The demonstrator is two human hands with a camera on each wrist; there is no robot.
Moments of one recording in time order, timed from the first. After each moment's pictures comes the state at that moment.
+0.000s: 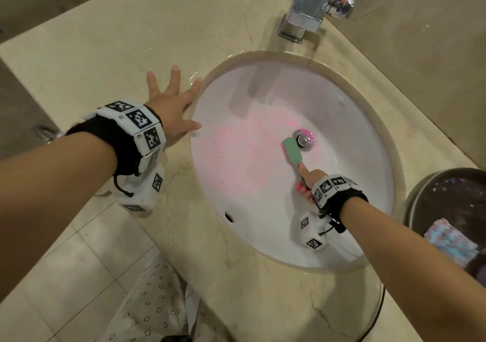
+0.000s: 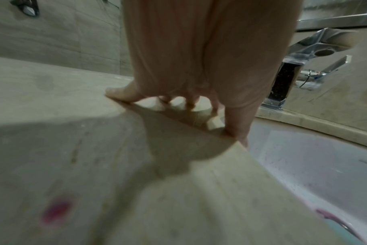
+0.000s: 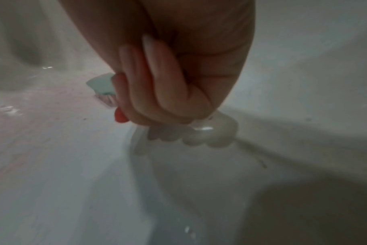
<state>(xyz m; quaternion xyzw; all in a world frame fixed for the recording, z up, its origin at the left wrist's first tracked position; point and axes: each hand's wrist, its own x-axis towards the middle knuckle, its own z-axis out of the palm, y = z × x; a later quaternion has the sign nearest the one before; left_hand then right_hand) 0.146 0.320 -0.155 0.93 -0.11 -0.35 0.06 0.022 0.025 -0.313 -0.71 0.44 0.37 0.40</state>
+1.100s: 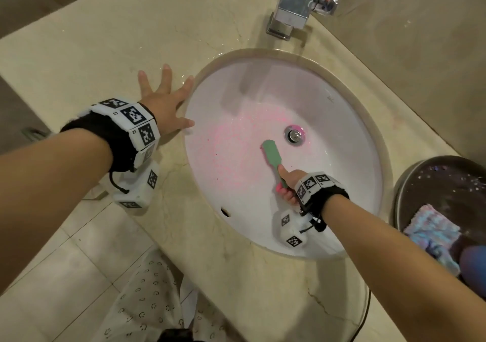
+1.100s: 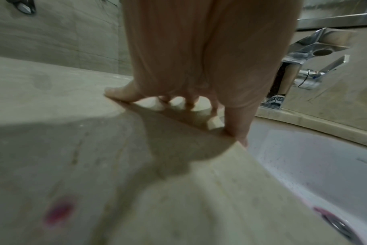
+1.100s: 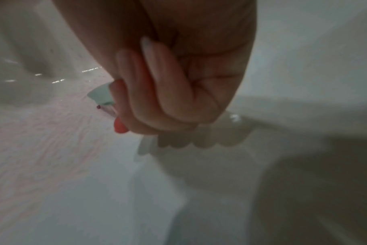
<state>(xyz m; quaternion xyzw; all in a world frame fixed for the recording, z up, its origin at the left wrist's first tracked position) 0.152 0.324 -0.165 0.93 -0.13 -0.34 0.06 0.010 0.066 -0.286 -0.63 0.47 0.39 0.48</state>
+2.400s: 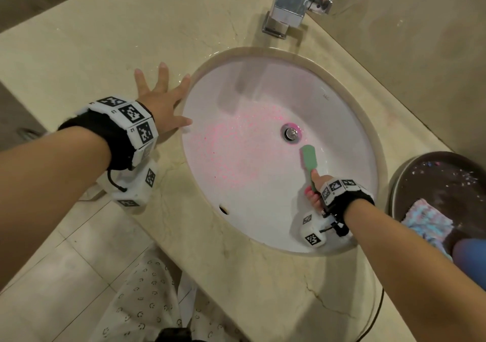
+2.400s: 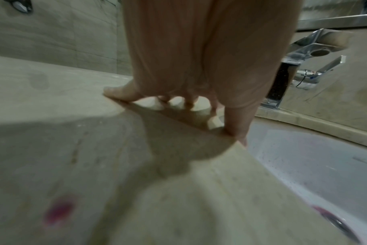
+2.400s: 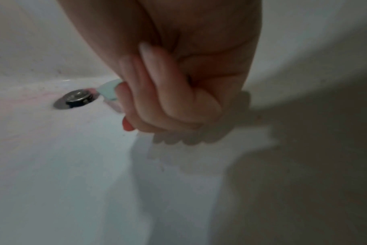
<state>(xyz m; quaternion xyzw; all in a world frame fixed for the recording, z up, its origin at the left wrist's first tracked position) 0.153 0.325 -0.171 0.93 -0.14 -0.33 0.06 -0.020 0.006 -0.280 -0.63 0.55 0.33 0.45</state>
